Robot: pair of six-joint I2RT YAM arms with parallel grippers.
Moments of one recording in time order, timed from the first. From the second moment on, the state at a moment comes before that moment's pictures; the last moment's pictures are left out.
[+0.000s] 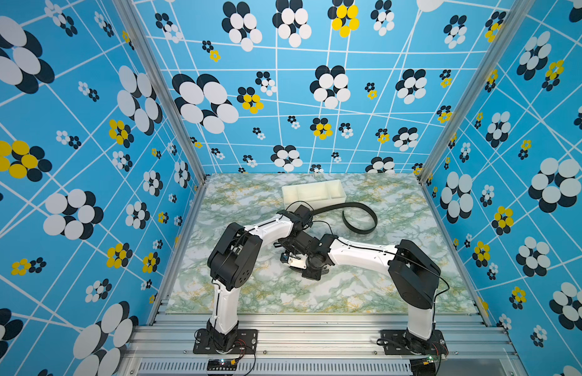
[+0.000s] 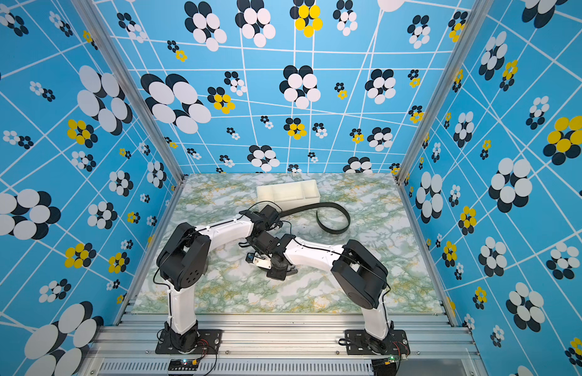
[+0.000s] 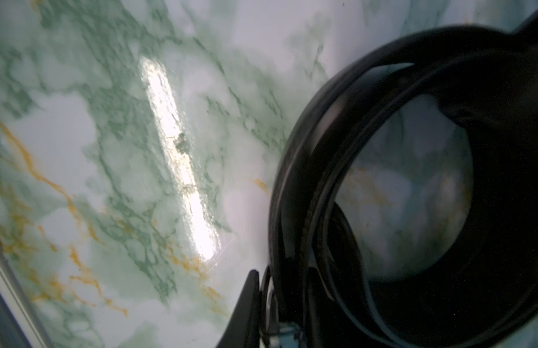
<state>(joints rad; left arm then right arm) -0.61 1.99 1.37 -0.80 -0.10 0.15 0.99 1.94 1.35 -0.71 0.01 -0.45</state>
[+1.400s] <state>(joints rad) -0.37 1.85 1.42 -0.91 0.30 -0.19 0.97 1.84 1.18 -0.54 -0.06 -0.54</state>
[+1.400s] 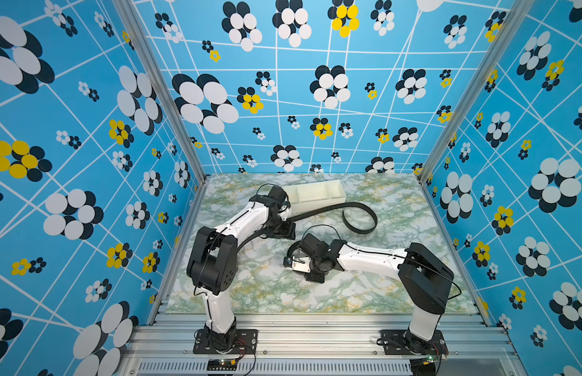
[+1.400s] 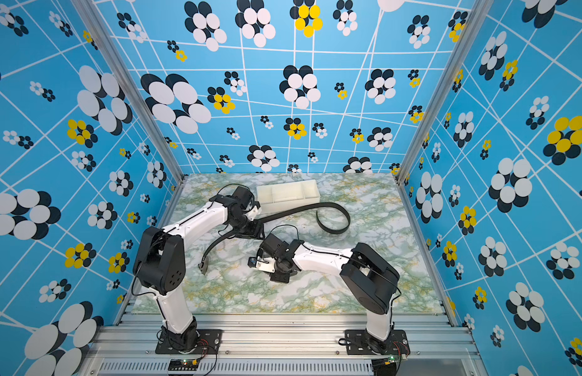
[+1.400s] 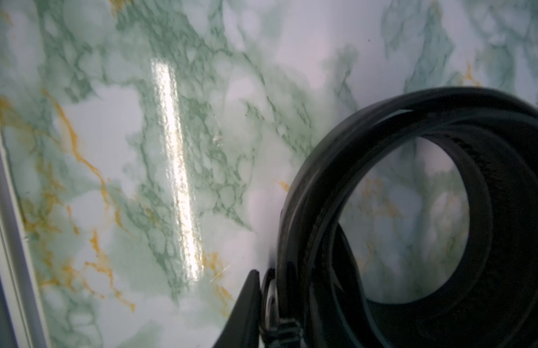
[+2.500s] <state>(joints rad) -0.57 2.04 1.47 -0.98 0.06 -0.18 0.97 1.82 1.17 -0.56 -0.09 -0.56</state>
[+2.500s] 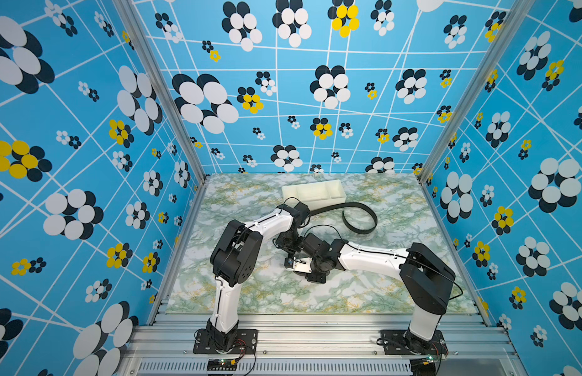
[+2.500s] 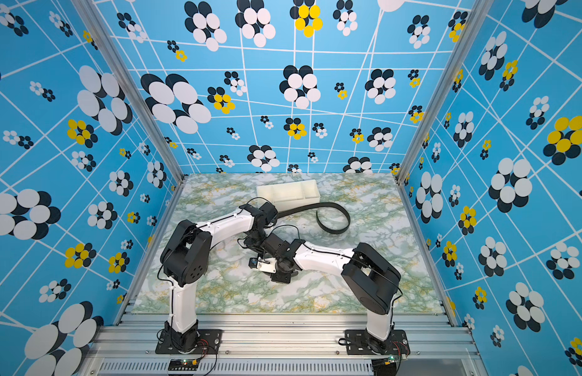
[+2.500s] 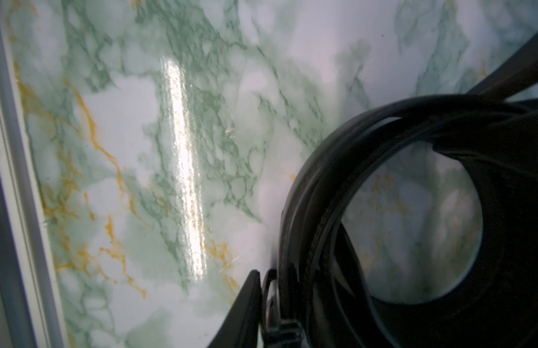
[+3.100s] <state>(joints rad) -0.58 2.05 1.49 -1.00 0.05 -0.18 0.97 1.73 1.18 -0.58 -0.08 -0.54</state>
